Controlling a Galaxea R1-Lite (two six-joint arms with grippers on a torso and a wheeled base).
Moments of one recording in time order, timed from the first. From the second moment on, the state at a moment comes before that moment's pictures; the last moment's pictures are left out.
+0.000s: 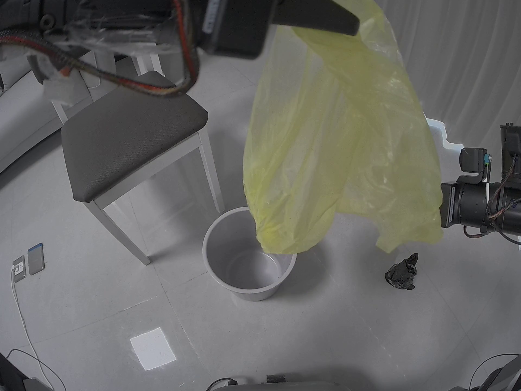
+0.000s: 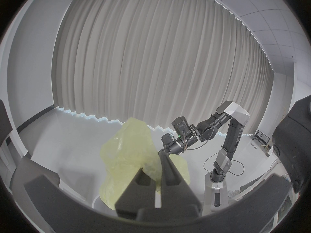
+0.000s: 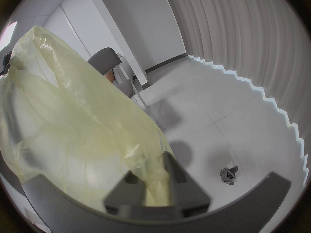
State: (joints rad) left arm -0.96 1.62 -2.00 0.60 -0.20 0.21; right arm 0.35 1.40 -0.85 -0.18 0.18 0.18
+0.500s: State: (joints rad) left arm -0.94 1.59 -1.92 0.59 0.09 0.12; right arm 0.38 1.43 -0.86 -0.18 0.11 0.18
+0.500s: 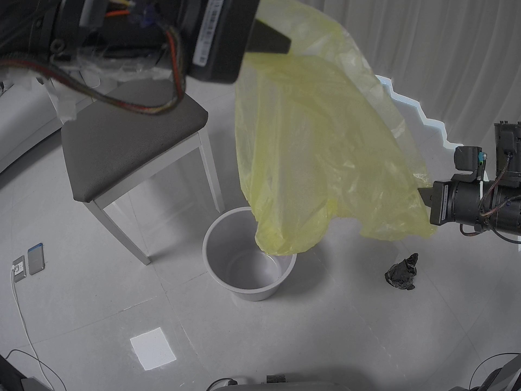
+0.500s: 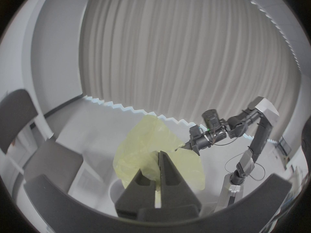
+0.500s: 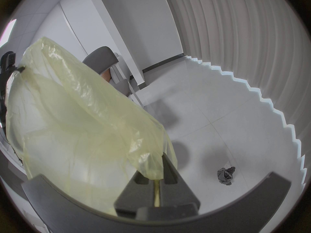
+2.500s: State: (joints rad) left arm -0.38 1.82 -0.87 -0.53 -0.13 -0.32; right arm 0.56 2.23 -1.35 -0.30 -0.01 0.32
